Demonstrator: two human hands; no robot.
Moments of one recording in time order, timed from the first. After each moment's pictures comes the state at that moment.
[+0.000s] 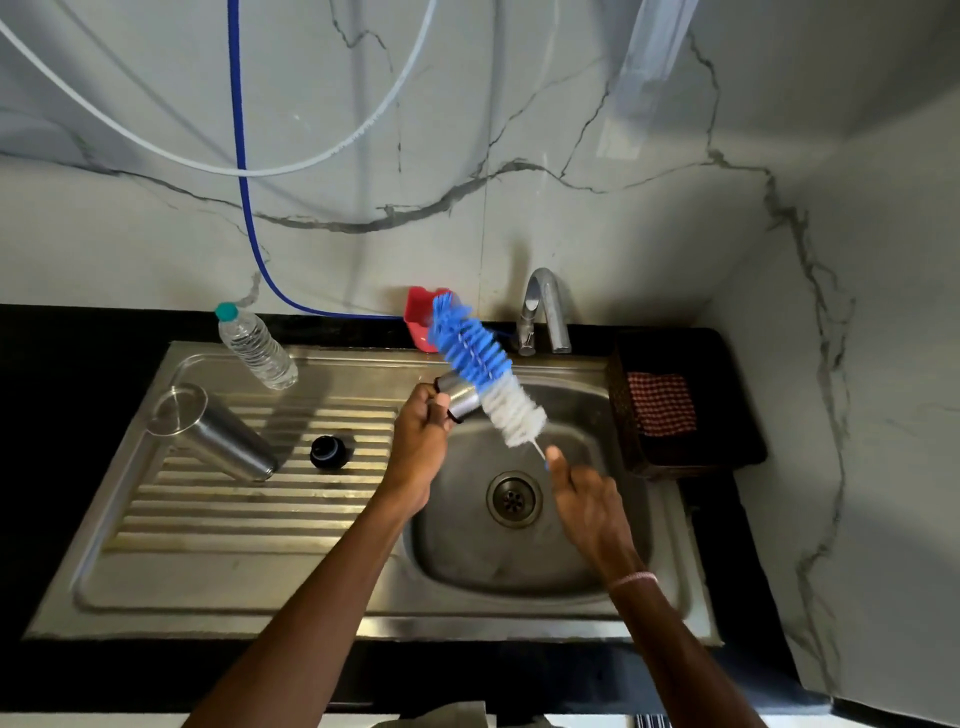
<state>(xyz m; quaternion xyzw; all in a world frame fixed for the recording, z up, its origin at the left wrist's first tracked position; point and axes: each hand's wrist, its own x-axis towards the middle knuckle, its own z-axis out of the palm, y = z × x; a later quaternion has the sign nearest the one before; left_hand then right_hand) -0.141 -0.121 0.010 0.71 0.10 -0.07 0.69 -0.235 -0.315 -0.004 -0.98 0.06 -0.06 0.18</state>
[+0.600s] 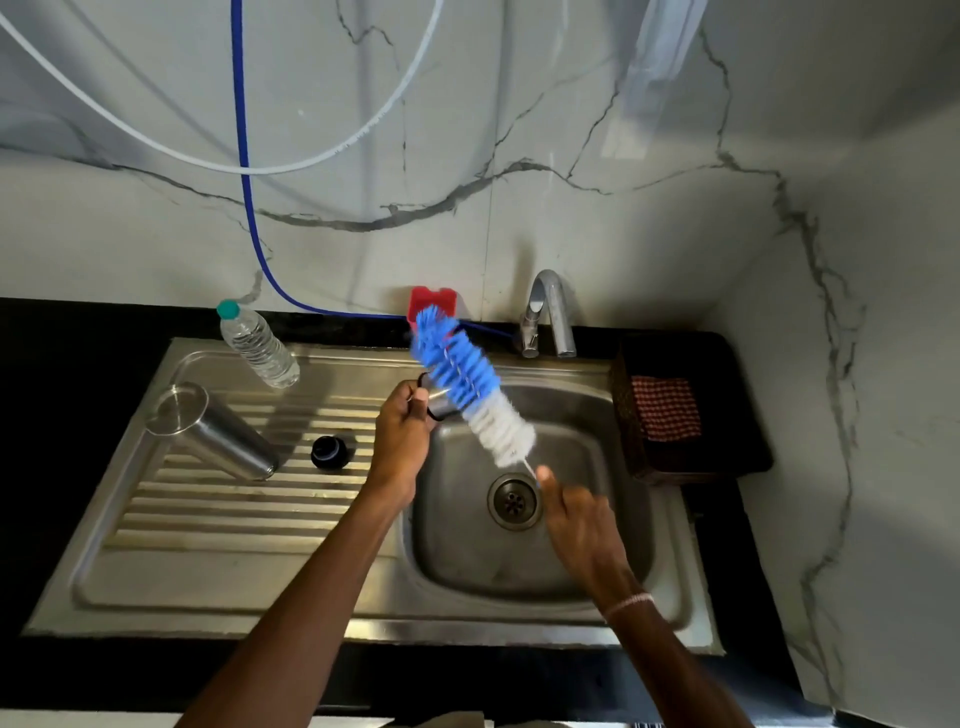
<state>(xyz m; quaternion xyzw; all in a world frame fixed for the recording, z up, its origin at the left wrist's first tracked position) -0.128 -0.106 0.008 0.69 0.14 -0.05 0.71 -0.236 -0.308 -0.003 -0.98 0.15 0.03 0.16</state>
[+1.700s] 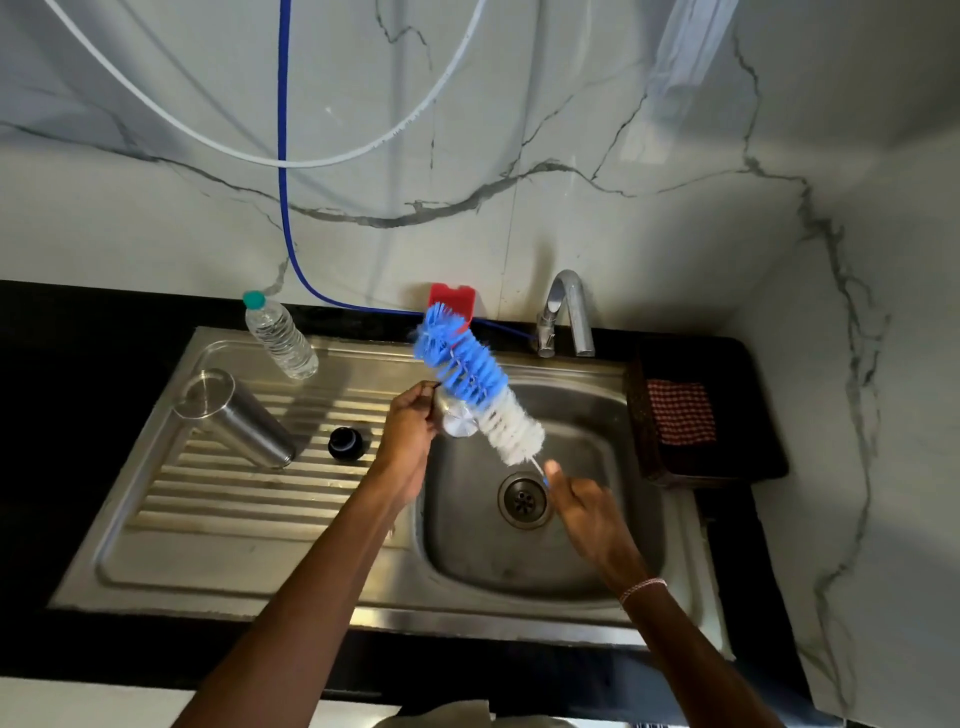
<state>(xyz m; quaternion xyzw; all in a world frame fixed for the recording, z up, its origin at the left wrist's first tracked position) -0.137 -0.092 0.039 0.61 0.17 -0.10 0.77 -0.231 -0.305 0.004 -0.89 0.12 0.08 0.42</state>
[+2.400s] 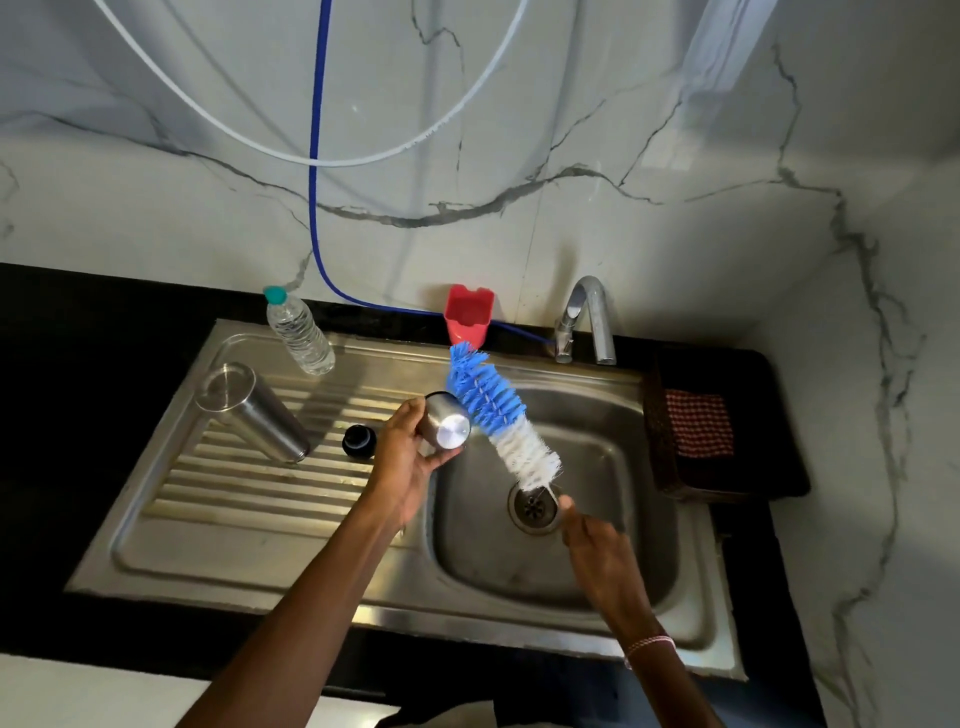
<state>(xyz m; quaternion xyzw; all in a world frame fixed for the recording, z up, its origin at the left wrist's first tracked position) -0.151 -0.066 0.024 0.48 0.26 -0.11 0.83 -0.258 -0.294 -0.014 -0.91 0.17 0.12 0.35</state>
